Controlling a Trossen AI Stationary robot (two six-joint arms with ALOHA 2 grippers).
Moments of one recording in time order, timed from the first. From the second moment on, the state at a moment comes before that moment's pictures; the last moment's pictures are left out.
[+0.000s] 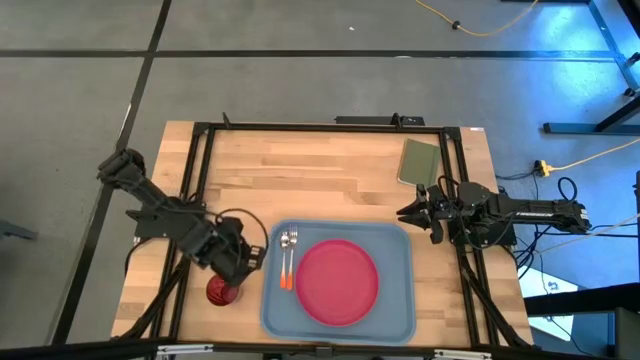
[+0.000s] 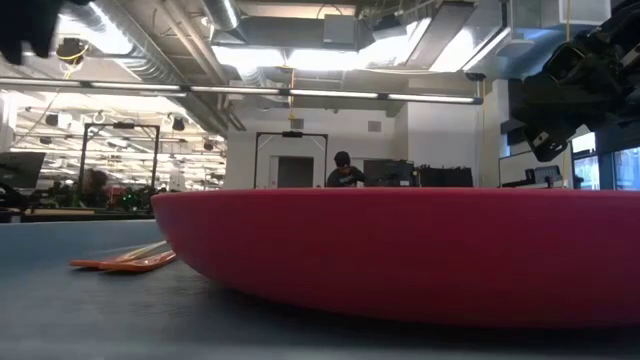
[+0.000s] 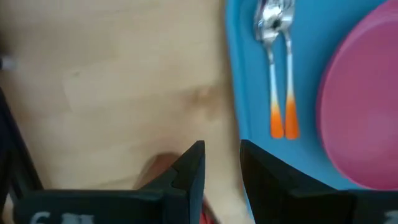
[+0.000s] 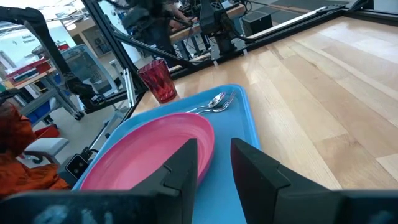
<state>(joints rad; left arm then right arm) -0.66 1.41 1.20 -1.20 -0.22 -2.09 -0.06 0.16 0.03 -0.02 -0.20 0.39</state>
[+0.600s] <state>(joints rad) -0.86 1.55 1.32 -1.23 -0.20 -2.43 -0.06 0.16 0.03 -0.02 -0.20 0.39</state>
